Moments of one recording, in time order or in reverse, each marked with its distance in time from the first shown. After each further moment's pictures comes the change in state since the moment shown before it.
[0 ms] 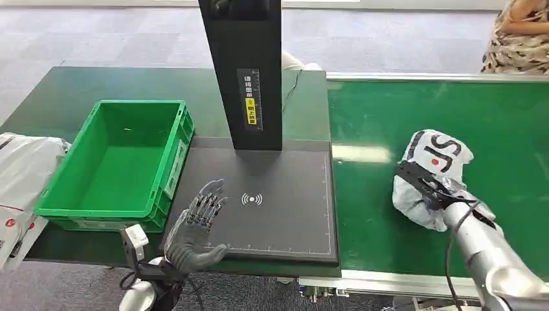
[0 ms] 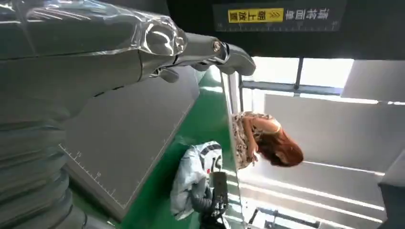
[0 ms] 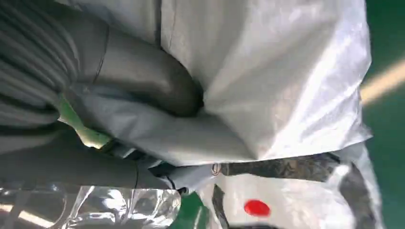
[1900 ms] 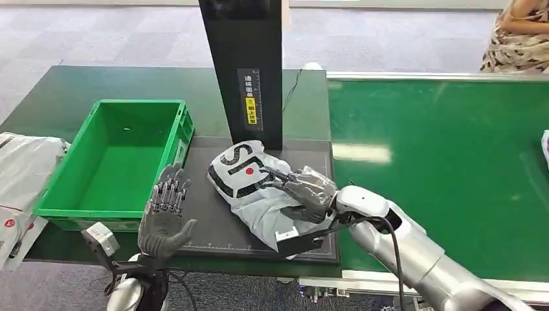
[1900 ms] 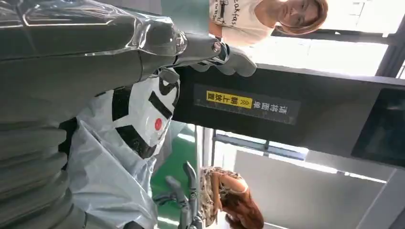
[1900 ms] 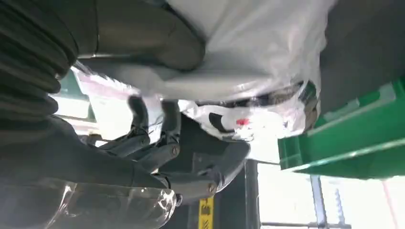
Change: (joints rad) left arm -0.008 -0.035 0.109 -0.024 0.070 0.142 -0.057; right arm 0.055 0.073 0.786 -0.729 -0.095 0.005 -0.470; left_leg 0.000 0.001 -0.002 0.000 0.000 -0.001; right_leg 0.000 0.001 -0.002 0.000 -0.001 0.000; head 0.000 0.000
